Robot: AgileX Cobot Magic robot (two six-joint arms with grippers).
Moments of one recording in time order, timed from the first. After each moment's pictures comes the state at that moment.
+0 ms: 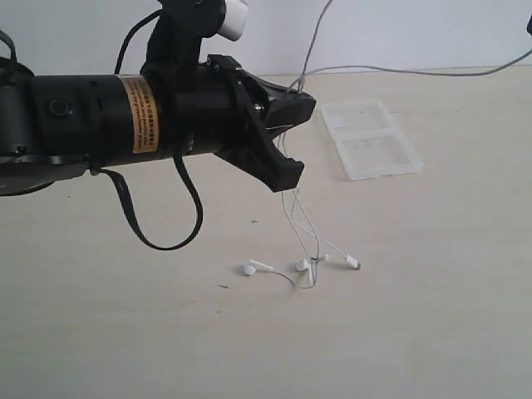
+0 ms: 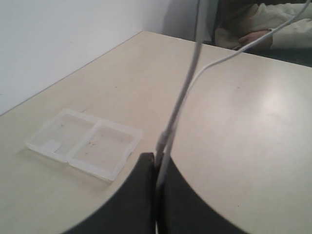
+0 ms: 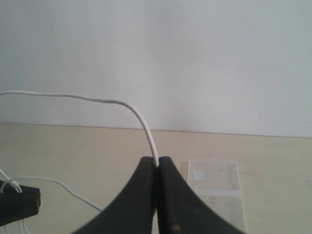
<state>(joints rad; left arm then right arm) -0.62 1.54 -0.85 0.76 -0.39 -0.64 0.35 0.71 -0.53 0.32 0.09 -0.13</state>
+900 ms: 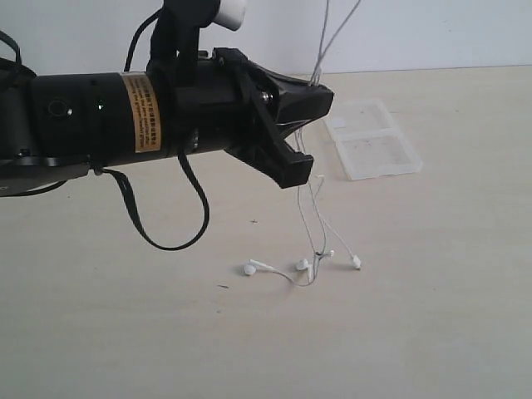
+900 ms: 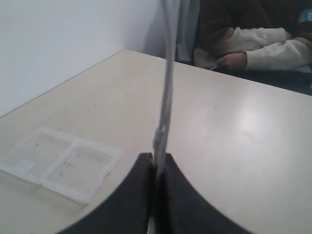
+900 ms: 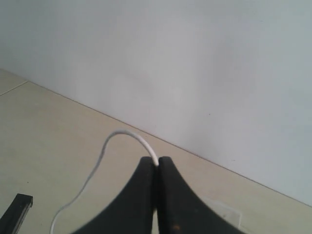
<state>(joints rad) -0.62 1.55 -0.85 0.77 -0.49 -0.68 0.35 1.15 -1.44 0.28 0.75 -0.28</state>
